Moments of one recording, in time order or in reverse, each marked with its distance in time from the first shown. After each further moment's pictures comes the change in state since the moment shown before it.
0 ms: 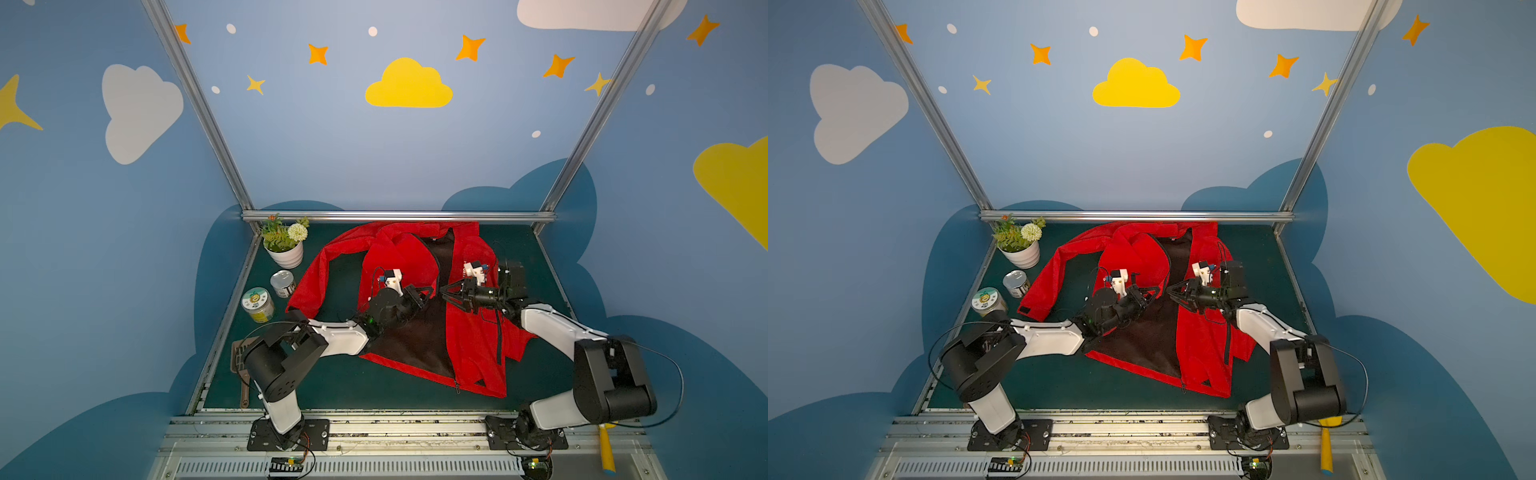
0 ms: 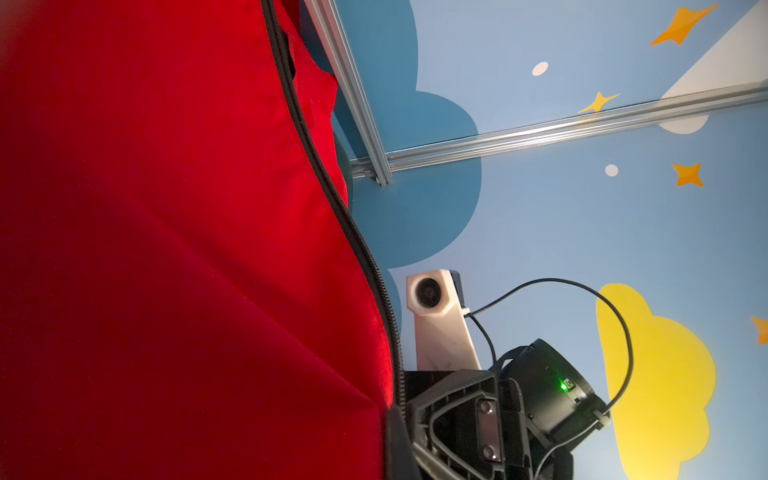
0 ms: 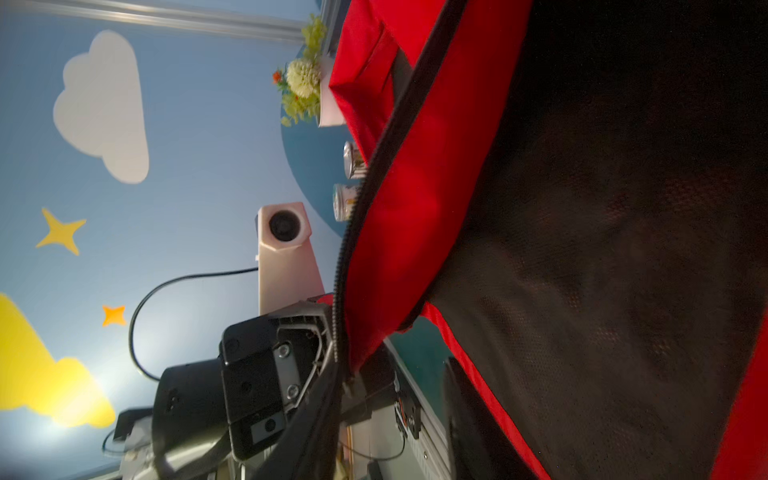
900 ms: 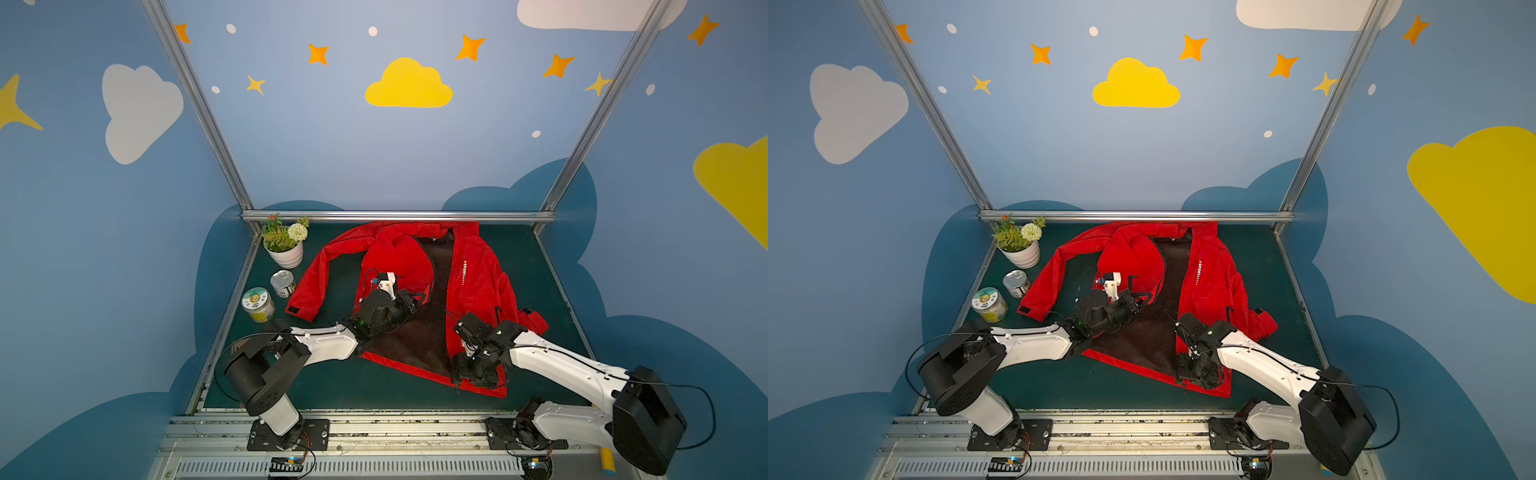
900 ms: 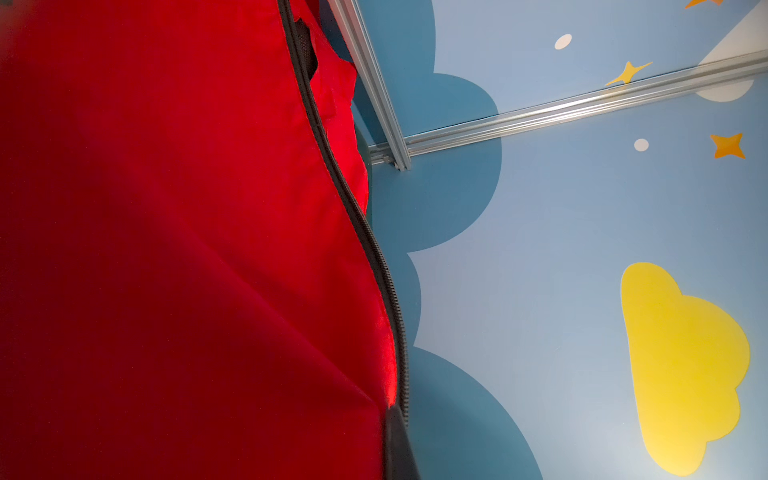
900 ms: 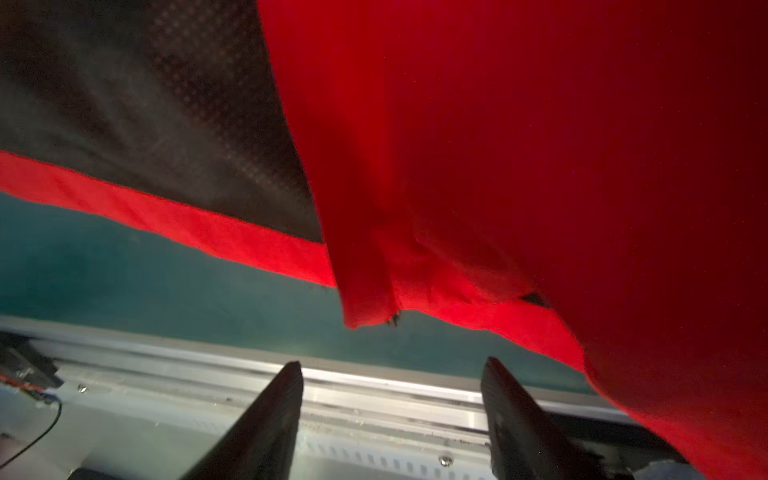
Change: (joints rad) left arm 0.013 -0.104 -0.090 -0.083 0.051 0.032; right arm 0.552 -0.154 -0.123 -0.843 0.715 -0.032
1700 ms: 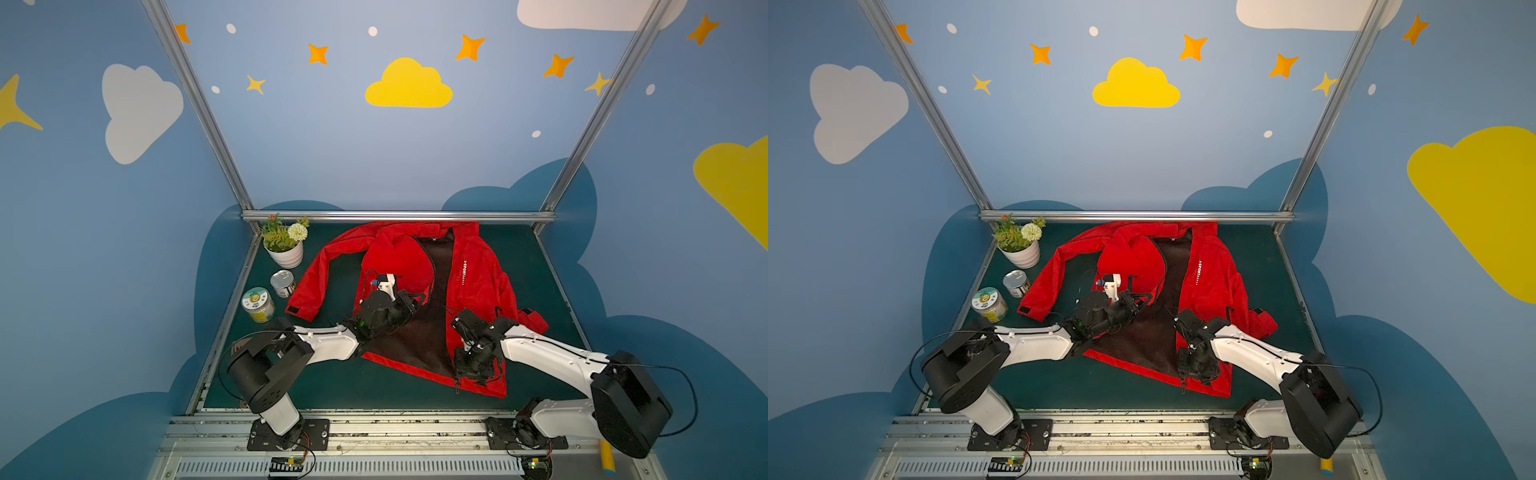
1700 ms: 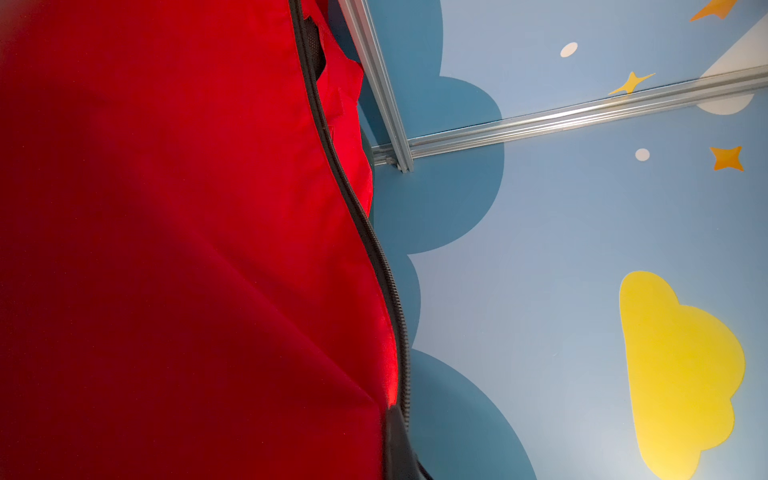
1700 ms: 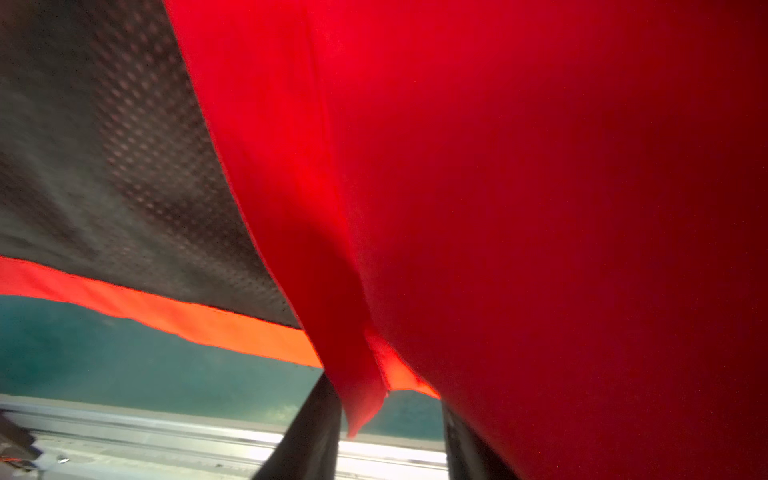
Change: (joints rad) left arm 0.000 0.034 0.000 0.034 -0.004 -0.033; right arm -0.052 0.059 -0.006 0.087 0.022 -0.027
